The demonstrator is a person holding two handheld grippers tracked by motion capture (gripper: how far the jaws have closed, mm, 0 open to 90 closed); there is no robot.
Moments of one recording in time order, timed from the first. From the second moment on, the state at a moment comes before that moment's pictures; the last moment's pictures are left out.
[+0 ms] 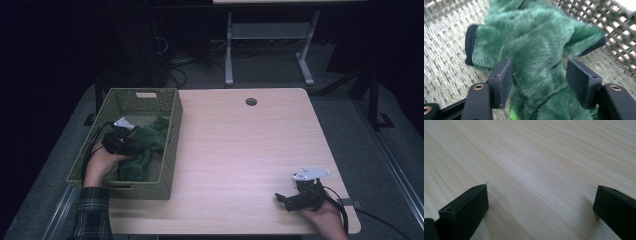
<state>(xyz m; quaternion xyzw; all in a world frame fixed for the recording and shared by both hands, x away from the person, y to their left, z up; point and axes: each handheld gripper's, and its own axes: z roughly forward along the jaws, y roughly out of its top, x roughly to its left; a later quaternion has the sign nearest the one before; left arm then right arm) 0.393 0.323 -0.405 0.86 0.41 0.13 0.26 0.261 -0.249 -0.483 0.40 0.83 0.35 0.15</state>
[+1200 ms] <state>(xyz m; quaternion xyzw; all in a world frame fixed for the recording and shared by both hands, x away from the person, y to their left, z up) 0.377 0.329 -0.356 0.82 0.45 0.06 0.35 0.261 -0.249 -0.483 0.40 0.83 0.35 0.15</state>
